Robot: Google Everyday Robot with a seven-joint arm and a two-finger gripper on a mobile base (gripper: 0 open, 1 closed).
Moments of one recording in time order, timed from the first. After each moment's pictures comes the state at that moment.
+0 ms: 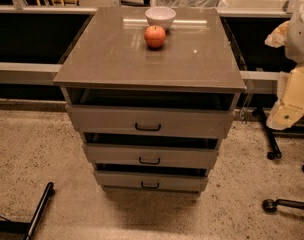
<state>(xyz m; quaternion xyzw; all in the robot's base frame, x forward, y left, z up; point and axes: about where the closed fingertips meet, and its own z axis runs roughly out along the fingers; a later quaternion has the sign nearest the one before) 0.438 -0.216 0.978 -0.60 0.78 -0.04 0.16</state>
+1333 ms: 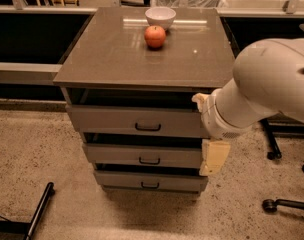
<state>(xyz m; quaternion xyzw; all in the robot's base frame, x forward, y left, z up) 0.454 -0.118 0.813 -0.70 0.68 -0.02 0.20</state>
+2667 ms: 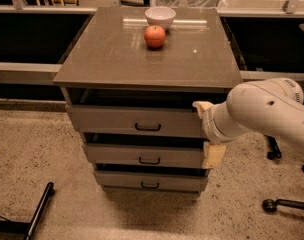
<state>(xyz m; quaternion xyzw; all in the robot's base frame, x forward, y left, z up) 0.521 -0.149 0.727 -0.73 0.64 -0.08 0.23</state>
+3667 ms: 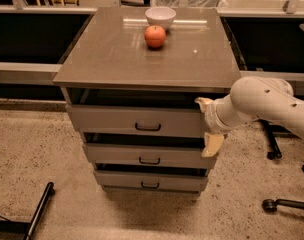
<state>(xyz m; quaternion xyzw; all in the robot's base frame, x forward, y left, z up) 0.582 -0.168 0.686 -0.72 0.64 -0.04 0.26</state>
